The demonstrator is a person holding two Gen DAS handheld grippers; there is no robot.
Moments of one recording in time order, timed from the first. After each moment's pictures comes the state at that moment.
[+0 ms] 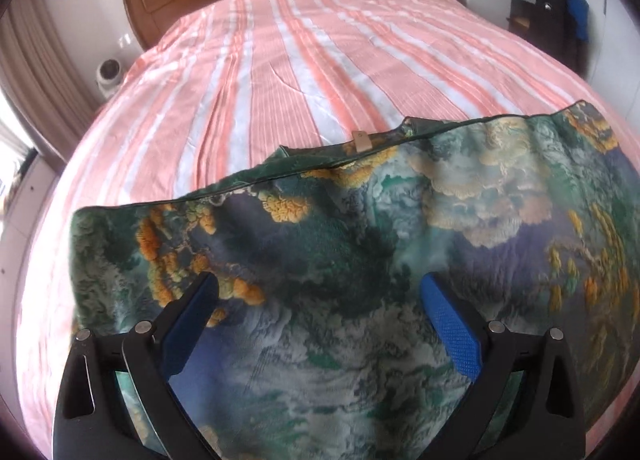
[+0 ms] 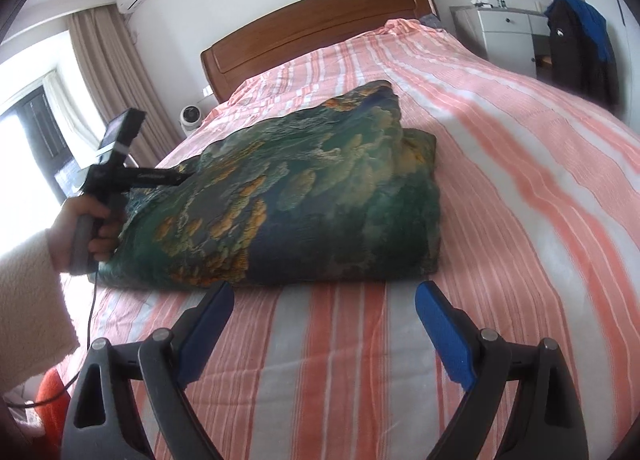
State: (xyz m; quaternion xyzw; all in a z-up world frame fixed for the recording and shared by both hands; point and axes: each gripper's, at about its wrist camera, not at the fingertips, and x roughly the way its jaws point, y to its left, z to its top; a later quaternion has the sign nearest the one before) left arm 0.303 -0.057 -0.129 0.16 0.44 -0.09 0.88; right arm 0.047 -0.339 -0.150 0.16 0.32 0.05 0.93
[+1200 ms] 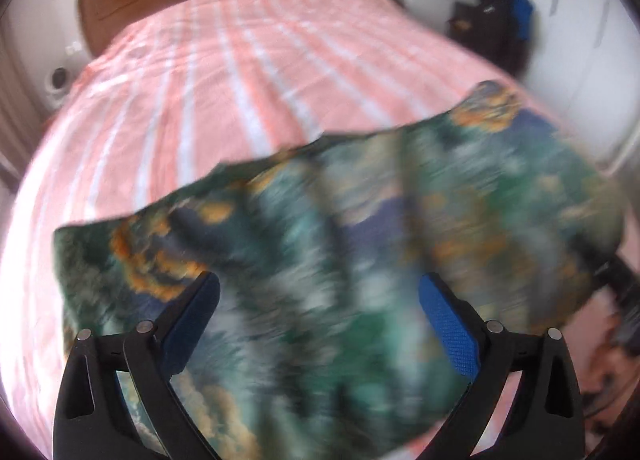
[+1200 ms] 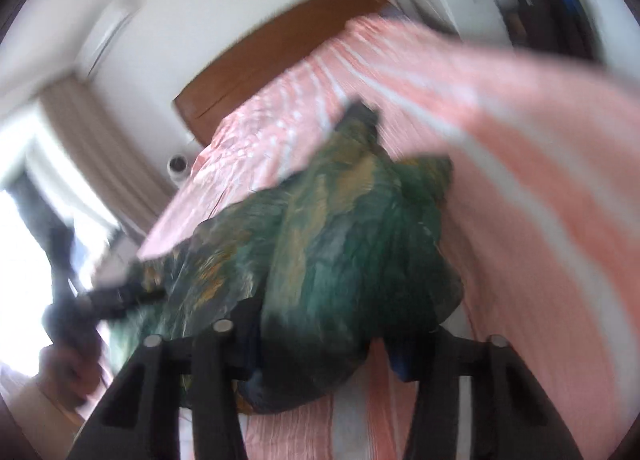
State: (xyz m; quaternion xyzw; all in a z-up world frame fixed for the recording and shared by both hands) left arm 0.270 -0.071 -0.061 0.11 0.46 -0.24 0.85; right arm 0.126 -0.324 -0.102 0.21 0.27 0.02 0.94
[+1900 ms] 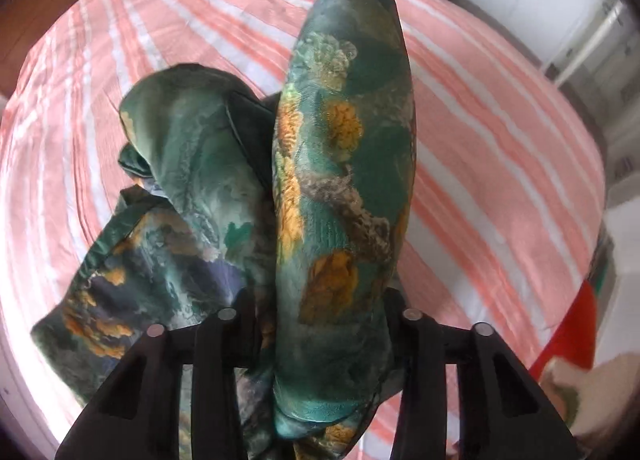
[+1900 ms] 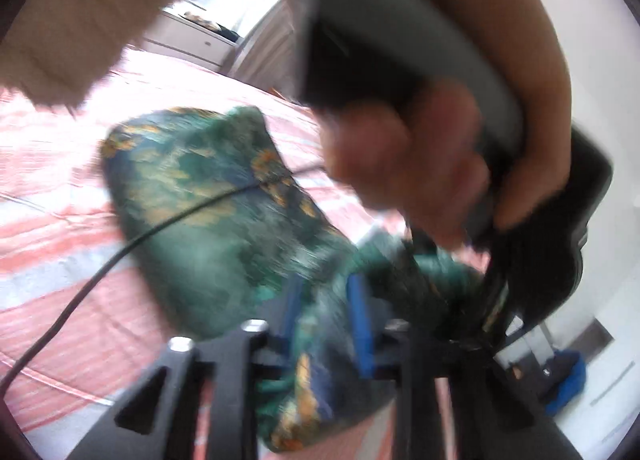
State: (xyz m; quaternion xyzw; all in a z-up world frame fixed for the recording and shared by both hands) left arm 0.290 -0.172 -0.052 0.22 0.56 -0.30 0.74; right arm 0.093 -0.065 -0.089 -0.37 0.15 0.12 0.91
